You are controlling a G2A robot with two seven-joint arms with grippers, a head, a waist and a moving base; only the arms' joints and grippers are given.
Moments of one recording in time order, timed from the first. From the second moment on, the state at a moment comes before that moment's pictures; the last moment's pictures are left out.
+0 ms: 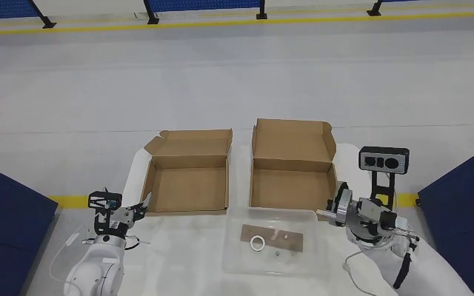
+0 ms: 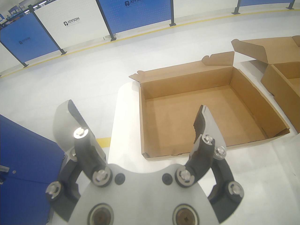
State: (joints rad) left arm 1.73 -1.15 -1.60 -1.80 1.33 0.00 0.00; right arm -1.35 -0.78 1.16 -2.07 1.24 -0.83 0.93
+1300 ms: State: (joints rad) left arm 1.73 -1.15 -1.60 -1.80 1.33 0.00 0.00; right arm -1.47 -0.95 1.33 -2.12 1.46 -0.67 1.15
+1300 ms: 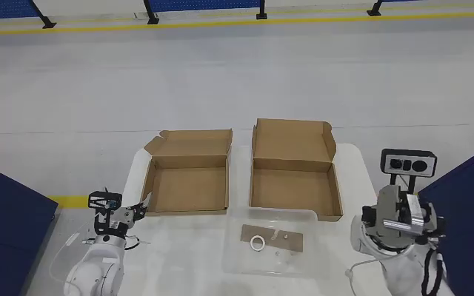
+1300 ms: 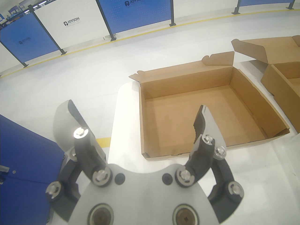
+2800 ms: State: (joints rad) left arm 1.73 -1.15 -1.60 -1.80 1.33 0.00 0.00; right arm -1.52 -1.01 1.38 -2.12 1.38 -0.63 1.13
